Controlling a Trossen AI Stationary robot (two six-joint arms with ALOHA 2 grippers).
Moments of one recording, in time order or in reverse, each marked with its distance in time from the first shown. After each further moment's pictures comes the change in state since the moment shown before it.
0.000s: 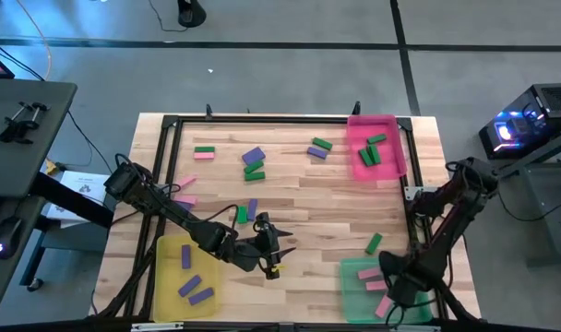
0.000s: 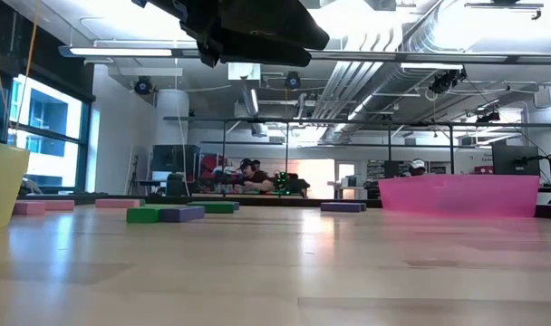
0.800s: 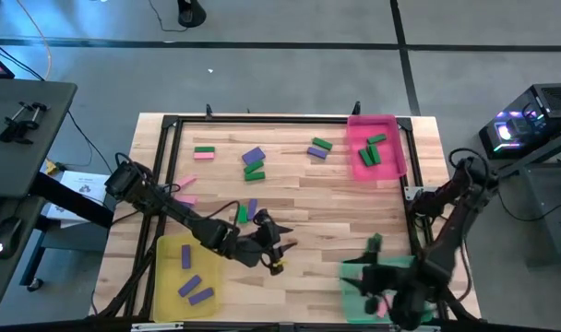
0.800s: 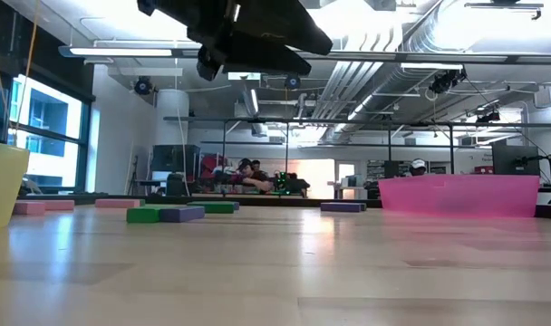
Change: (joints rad) left arm 0.030 0.000 0.000 -0.004 0.000 -0.166; right arm -0.041 -0.002 0.247 0.340 1.184 -0.714
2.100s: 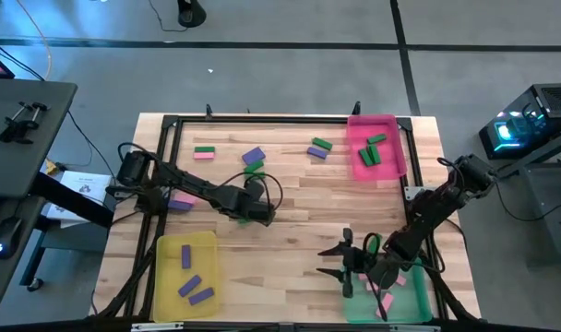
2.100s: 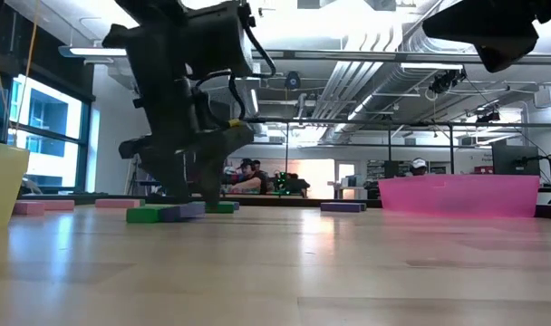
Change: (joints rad) left arm 0.327 0.030 0.000 -0.856 0.258 -0.731; right arm -0.192 0.001 -0.484 1.092 -0.115 -0.293
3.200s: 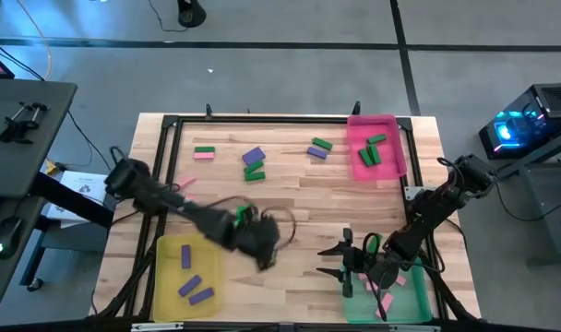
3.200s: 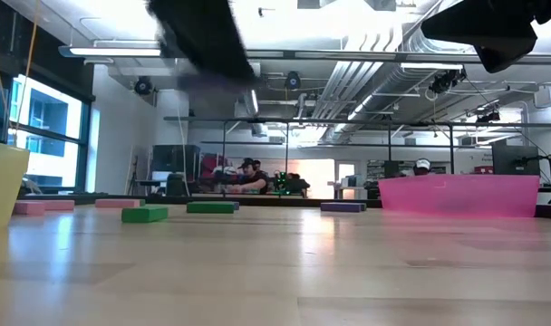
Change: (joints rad) left arm -0.293 -0.050 0.336 -0.104 0.039 0.439; right arm 0.001 0.000 0.001 -0.003 0.002 0.003
